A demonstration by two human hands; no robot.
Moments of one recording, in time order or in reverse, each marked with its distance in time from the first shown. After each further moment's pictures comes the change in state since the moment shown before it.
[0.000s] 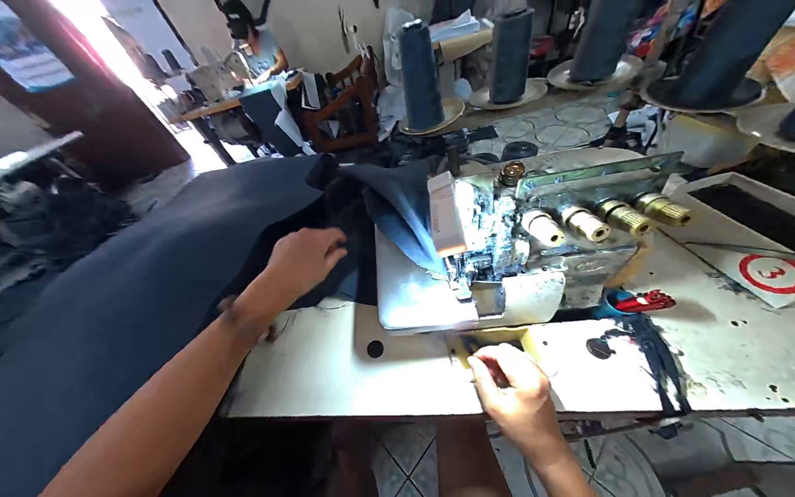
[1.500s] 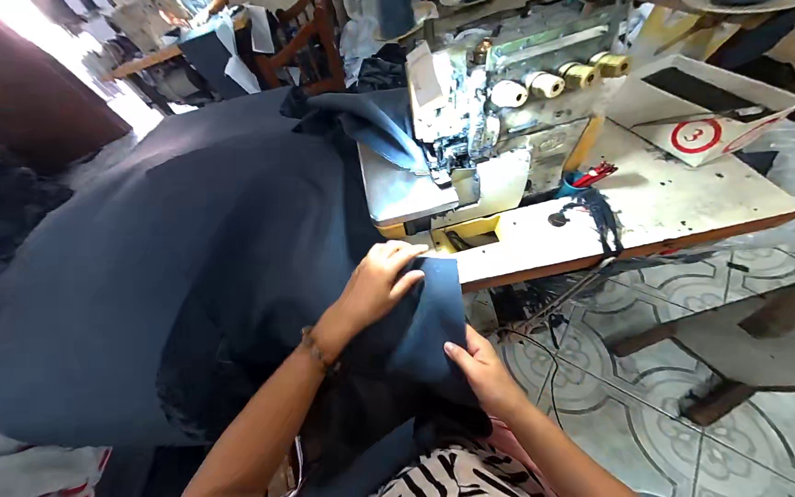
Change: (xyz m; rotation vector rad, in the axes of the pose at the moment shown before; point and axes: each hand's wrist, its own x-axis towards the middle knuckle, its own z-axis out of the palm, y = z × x) left_hand -0.130 0.098 0.115 -0.477 0.162 0.513; right_hand -0.121 -0.085 -0.024 0.866 -0.371 0.776
